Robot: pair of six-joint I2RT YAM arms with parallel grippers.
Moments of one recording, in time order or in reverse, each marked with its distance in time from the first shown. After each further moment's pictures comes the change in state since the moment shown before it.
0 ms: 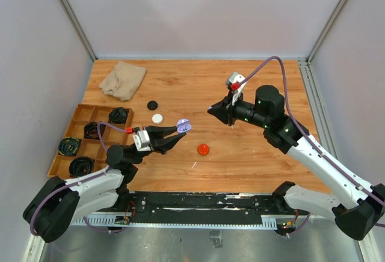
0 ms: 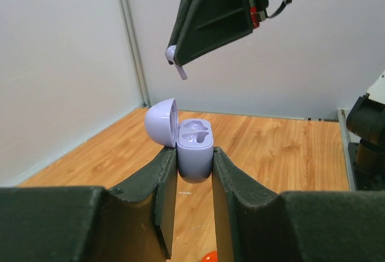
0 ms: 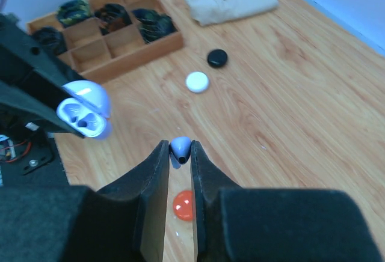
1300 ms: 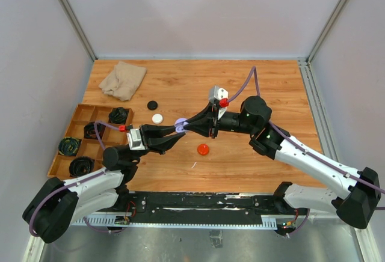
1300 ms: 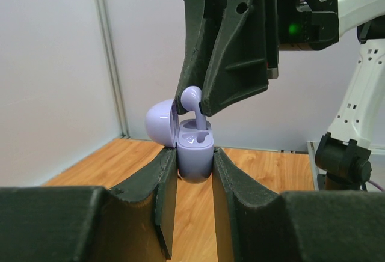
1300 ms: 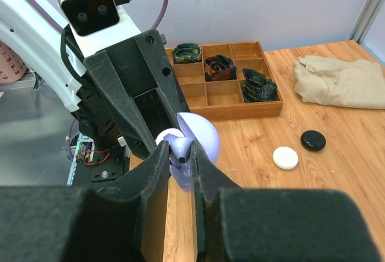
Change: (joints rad) left arm 0.000 -0.012 0.036 0.109 0.029 -0.156; right arm 0.192 0.057 -0.116 0.447 -0.248 0.068
